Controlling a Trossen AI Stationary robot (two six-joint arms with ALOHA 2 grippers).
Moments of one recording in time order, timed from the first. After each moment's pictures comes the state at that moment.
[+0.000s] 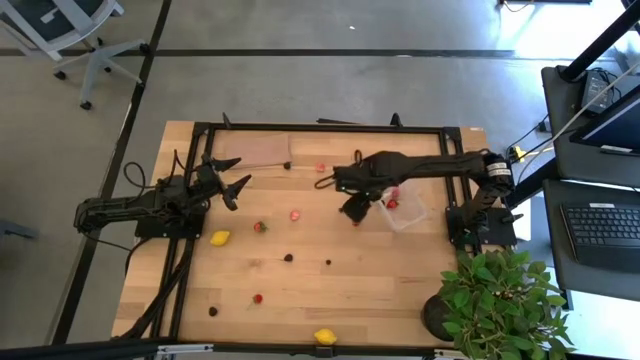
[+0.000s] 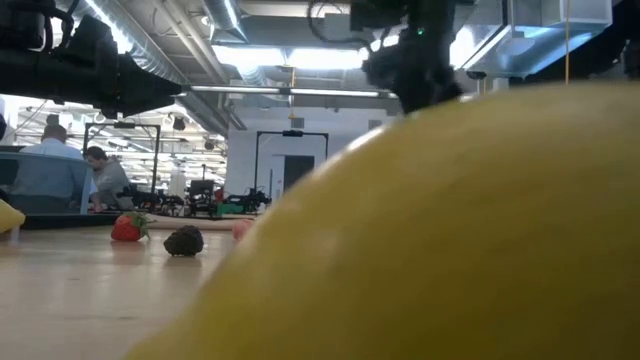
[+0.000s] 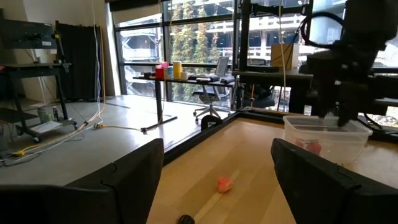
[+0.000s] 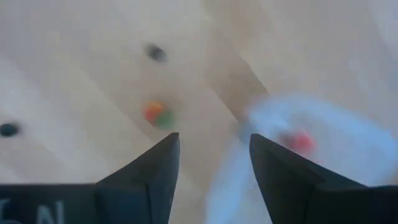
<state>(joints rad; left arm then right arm) 0.14 0.00 0.01 0.09 -0.45 0.03 -0.06 1.79 1.54 -1.26 0.13 0.65</state>
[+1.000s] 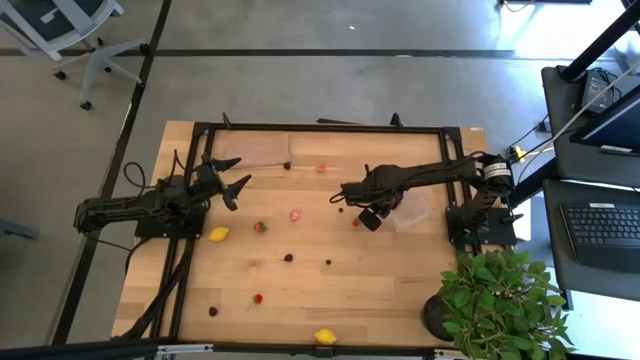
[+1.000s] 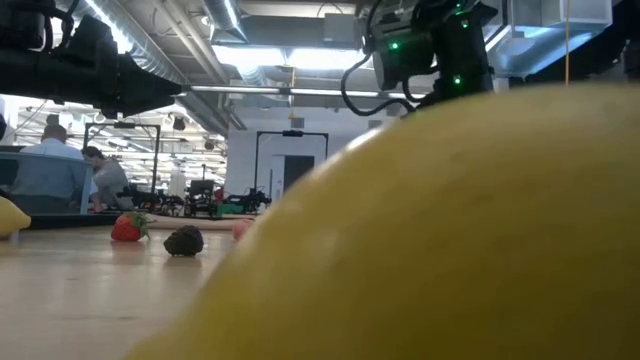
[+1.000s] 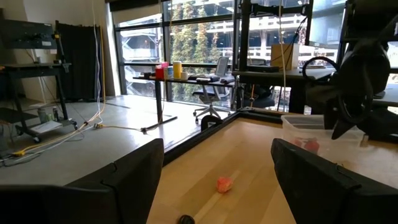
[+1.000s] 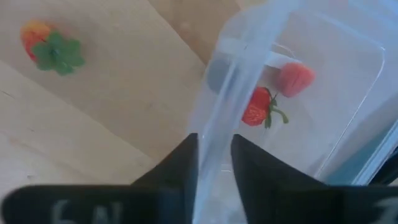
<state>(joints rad) 0.14 0.00 0.01 0.09 -0.46 0.03 -0.05 1.79 1.29 -1.26 0.14 0.72</state>
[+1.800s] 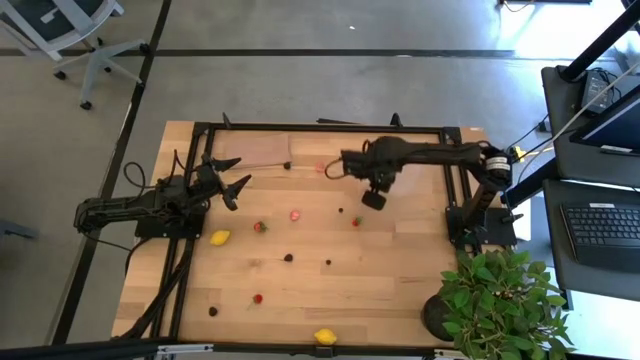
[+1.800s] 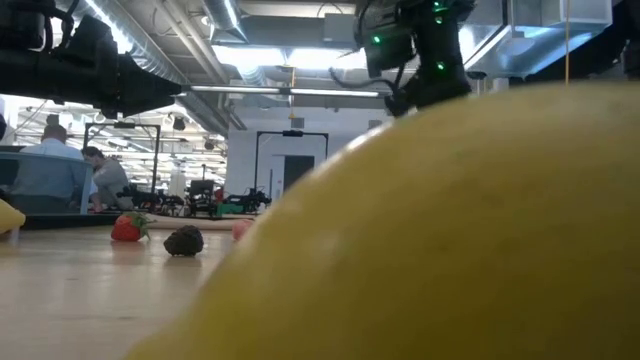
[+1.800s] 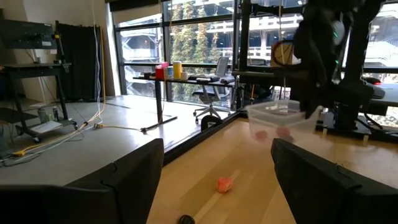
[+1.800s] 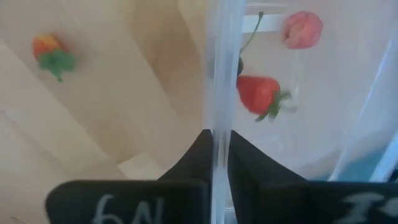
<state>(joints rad) 0.14 0.00 0.01 0.09 -0.46 0.03 -0.23 1.79 1.47 -1.34 0.17 0.20</state>
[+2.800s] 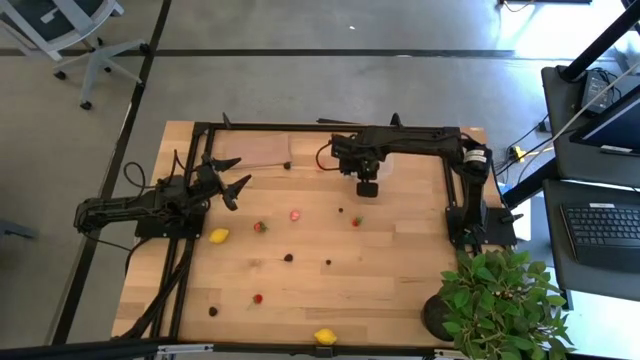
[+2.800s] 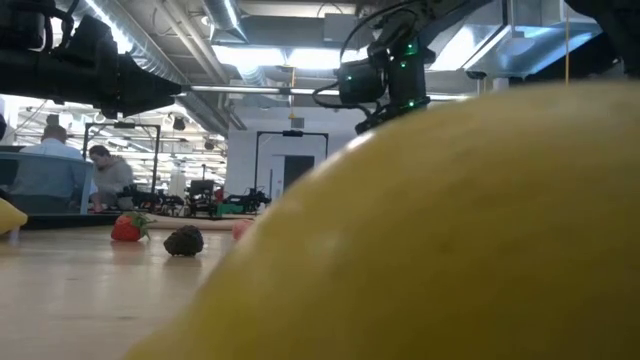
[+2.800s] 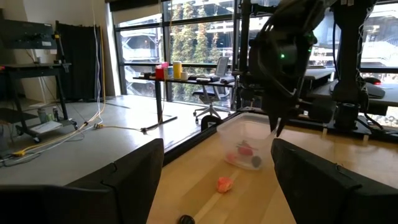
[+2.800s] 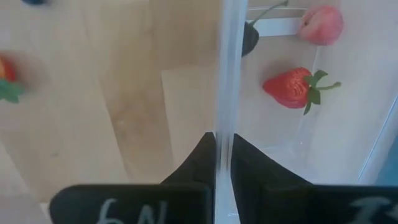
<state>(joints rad) 0.14 0.00 0.01 0.09 -0.46 0.03 -0.35 1.95 1.53 -1.16 0.14 -0.28</state>
